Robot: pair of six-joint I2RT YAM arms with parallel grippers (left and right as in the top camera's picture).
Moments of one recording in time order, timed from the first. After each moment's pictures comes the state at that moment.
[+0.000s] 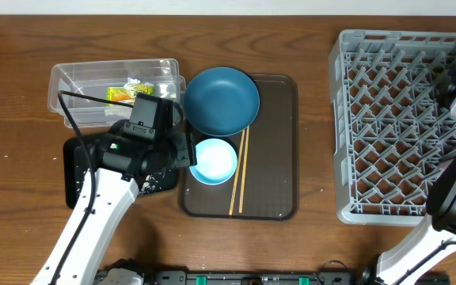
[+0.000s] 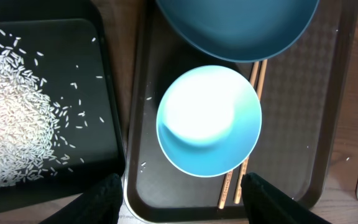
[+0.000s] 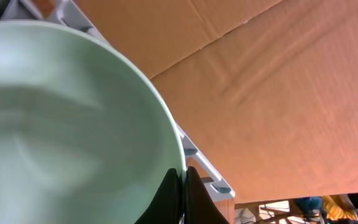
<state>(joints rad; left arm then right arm) -0.28 1.26 1.08 -0.96 0.12 -0.43 -0.39 2.00 1.49 -0.32 1.12 -0.14</state>
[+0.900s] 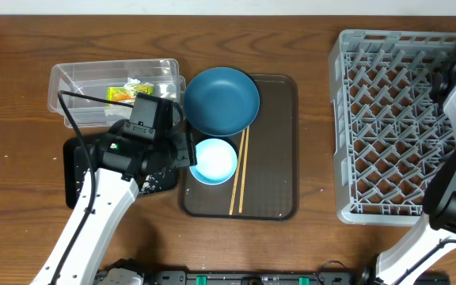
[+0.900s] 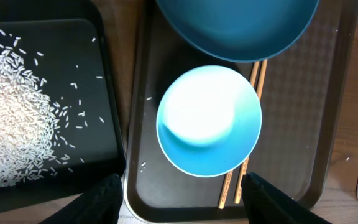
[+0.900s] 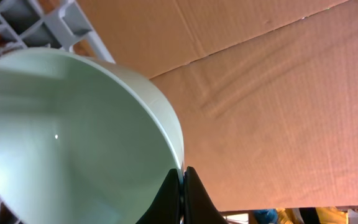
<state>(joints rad) -0.28 1.26 1.08 -0.96 0.12 -0.43 -0.35 2.01 1.49 -0.26 1.19 -0.33</state>
